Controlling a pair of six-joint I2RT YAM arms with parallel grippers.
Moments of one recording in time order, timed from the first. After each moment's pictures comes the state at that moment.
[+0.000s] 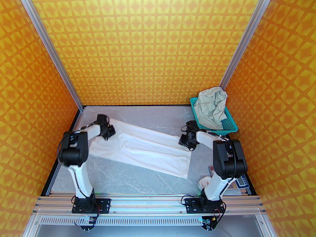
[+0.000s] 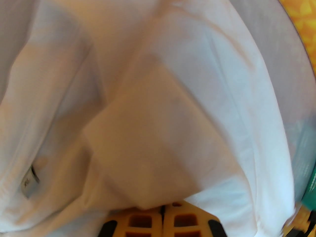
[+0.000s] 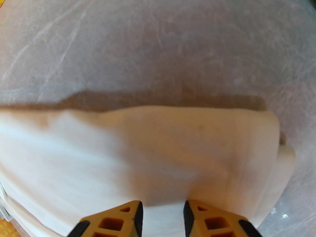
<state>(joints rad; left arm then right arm) -0.03 2.18 1.54 -0.38 0.24 -0.58 0.07 1.77 1.02 -0.49 -0.13 0.44</state>
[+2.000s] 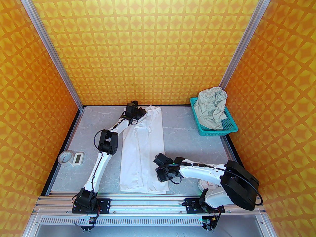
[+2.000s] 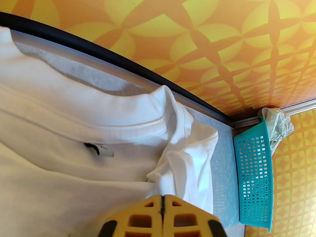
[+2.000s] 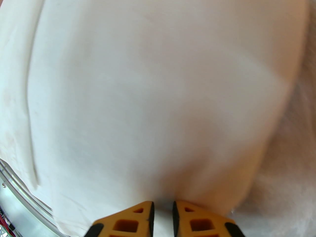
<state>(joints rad) -0.31 2.89 2.49 -0.01 0.50 -0.86 0.93 1.40 0.70 -0.61 -0.04 0.62</state>
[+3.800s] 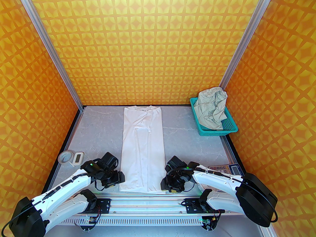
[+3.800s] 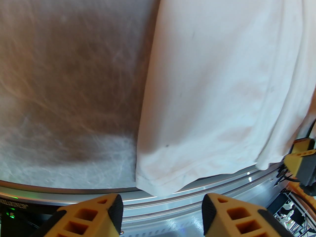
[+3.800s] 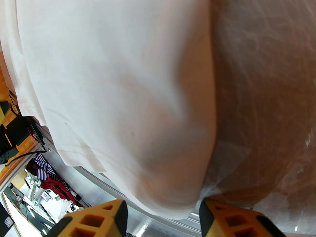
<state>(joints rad) -0.68 0.99 0.53 -0.90 0.31 -0.90 0.78 1.22 0.47 -0.59 -0.55 0.84</state>
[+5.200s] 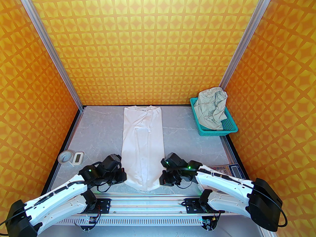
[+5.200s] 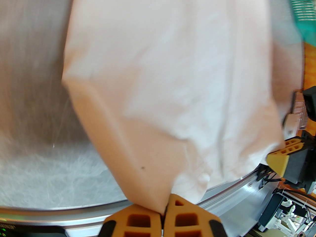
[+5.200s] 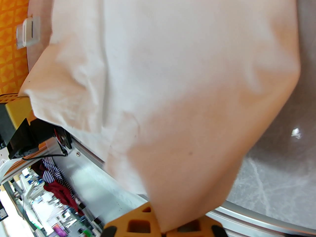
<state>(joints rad) -0.78 0.86 0.60 -0.71 0.17 -0.93 0.82 1.14 0.67 -0.66 -0.41 0.84</state>
